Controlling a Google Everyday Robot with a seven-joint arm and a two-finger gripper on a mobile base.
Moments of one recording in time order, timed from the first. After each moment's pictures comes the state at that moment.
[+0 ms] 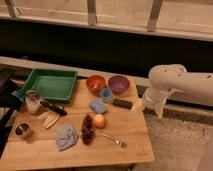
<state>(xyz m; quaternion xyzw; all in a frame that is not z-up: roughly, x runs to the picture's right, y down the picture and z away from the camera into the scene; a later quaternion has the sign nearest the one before) 0.214 0.122 0.703 -0.25 0.23 0.74 0.58</state>
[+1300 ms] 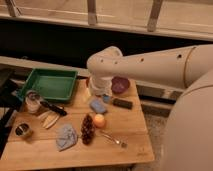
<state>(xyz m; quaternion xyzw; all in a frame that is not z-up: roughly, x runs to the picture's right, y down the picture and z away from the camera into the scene) -0.050 0.040 0.697 -0.28 0.07 0.55 0.79</state>
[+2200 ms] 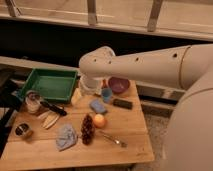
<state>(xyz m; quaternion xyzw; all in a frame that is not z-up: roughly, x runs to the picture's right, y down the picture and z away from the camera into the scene) -0.091 0.032 0.696 -0.30 0.01 0.51 0.81</state>
